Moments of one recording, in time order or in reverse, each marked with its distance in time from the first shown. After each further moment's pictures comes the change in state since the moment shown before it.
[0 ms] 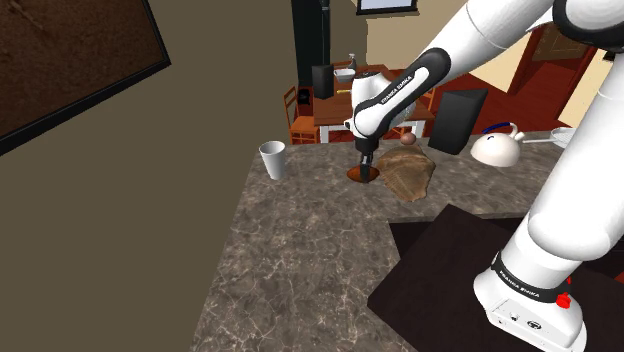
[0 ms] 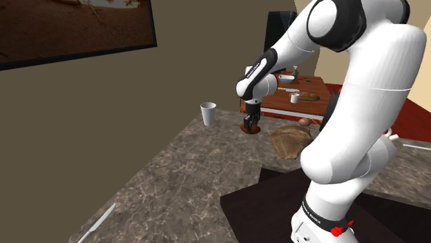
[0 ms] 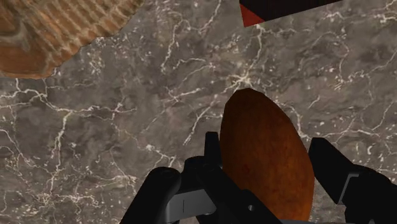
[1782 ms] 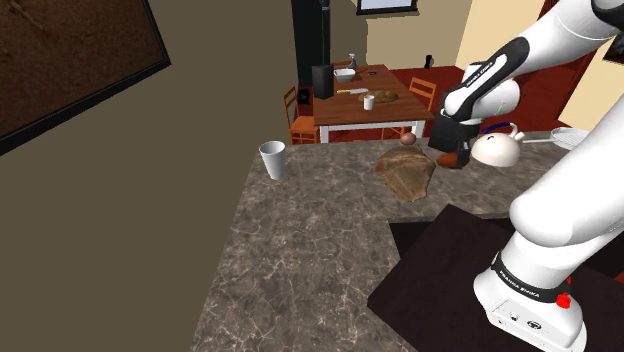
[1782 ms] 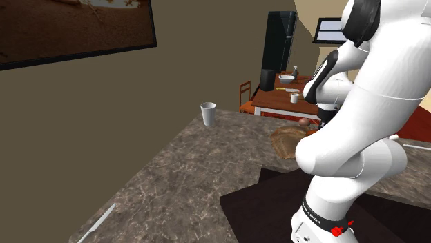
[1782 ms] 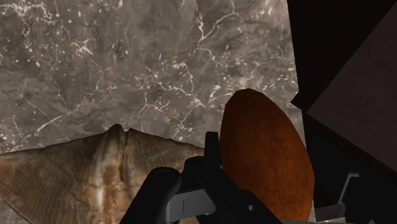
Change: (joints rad) arm -0.356 -0.139 -0.413 -0.187 -0.114 0.094 -0.674
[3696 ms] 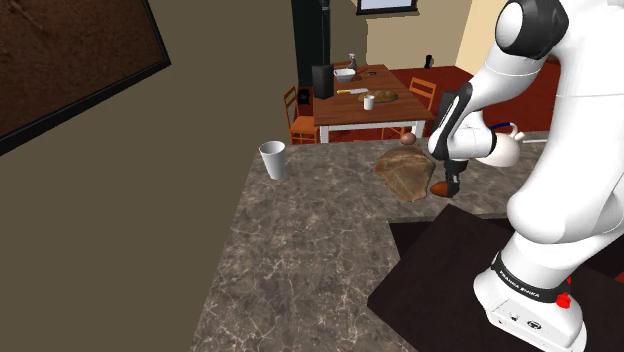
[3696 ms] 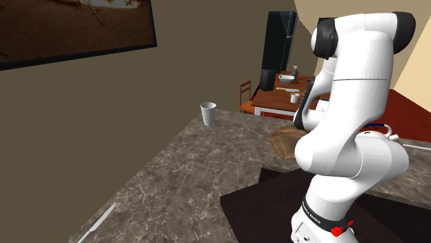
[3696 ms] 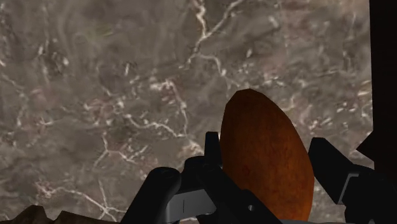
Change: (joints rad) arm -0.073 0.420 0.109 0.004 0.285 0.395 -0.198
